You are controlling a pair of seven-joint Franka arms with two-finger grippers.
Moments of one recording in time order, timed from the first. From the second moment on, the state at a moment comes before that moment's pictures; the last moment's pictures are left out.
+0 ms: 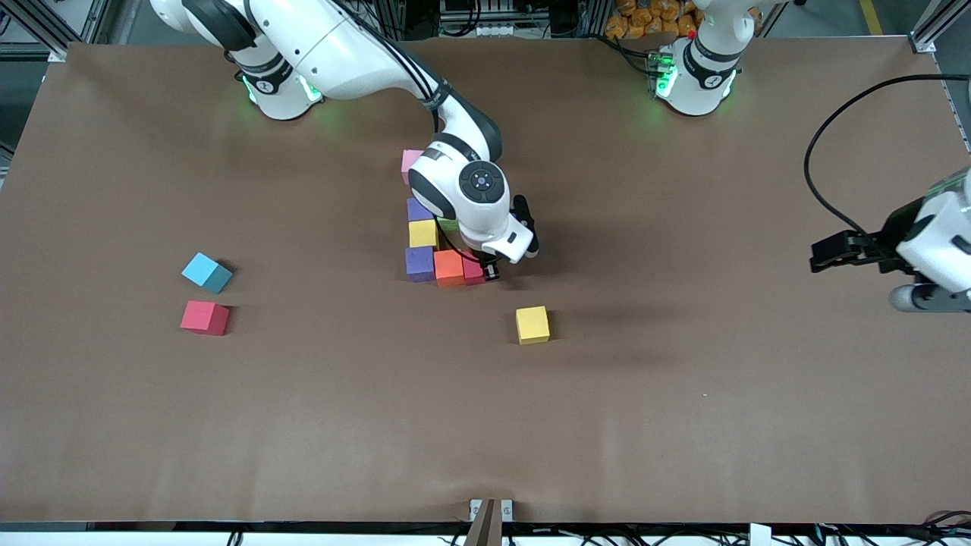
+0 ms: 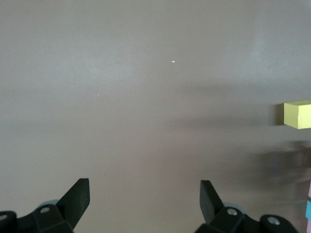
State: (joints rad) left arm 0.10 0.30 -0.21 -1.26 0.07 1.51 -0.09; right arm 0.68 0.77 0.17 -1.49 -0.16 2.24 -0.89
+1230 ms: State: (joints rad) left arm -0.15 0.22 -0.01 -1.29 0.05 1.45 -0.04; right arm 0.41 0.57 0.24 -1.48 -0.08 1.98 -0.76
